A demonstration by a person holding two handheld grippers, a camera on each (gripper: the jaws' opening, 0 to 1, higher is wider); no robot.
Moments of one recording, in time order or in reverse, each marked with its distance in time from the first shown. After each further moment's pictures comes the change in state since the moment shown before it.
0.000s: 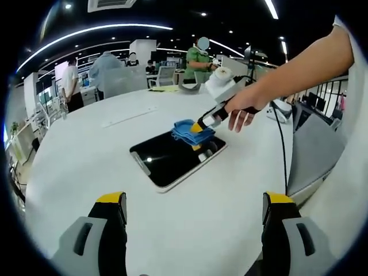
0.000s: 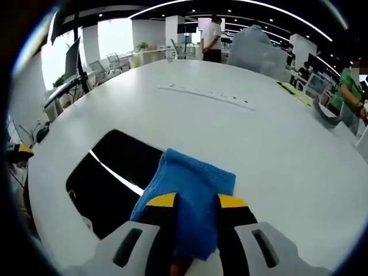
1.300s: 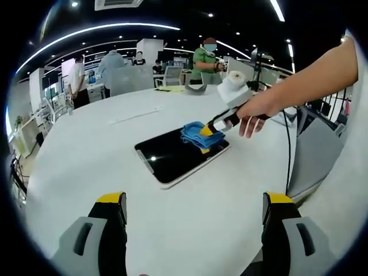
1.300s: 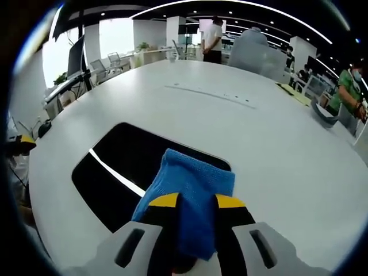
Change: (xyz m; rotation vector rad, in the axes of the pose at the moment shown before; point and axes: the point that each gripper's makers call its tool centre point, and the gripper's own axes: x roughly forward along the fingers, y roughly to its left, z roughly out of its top) left arm -0.006 0.002 0.000 -0.039 -0.013 0.037; right arm -0.013 0.011 -0.012 -0.007 -0.013 -0.011
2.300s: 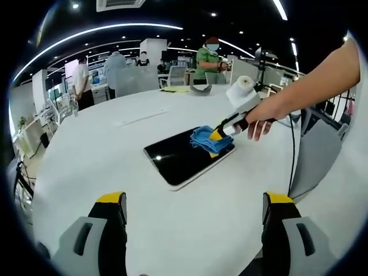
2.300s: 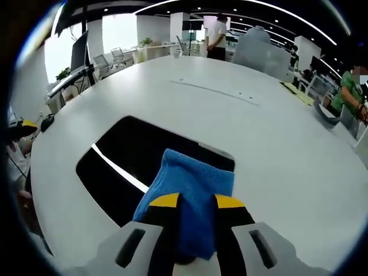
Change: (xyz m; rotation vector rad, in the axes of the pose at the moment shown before) left arm -0.015 0.009 0.009 0.003 0.011 0.039; right arm -0.008 0.006 -0.008 -0.027 0.040 0.015
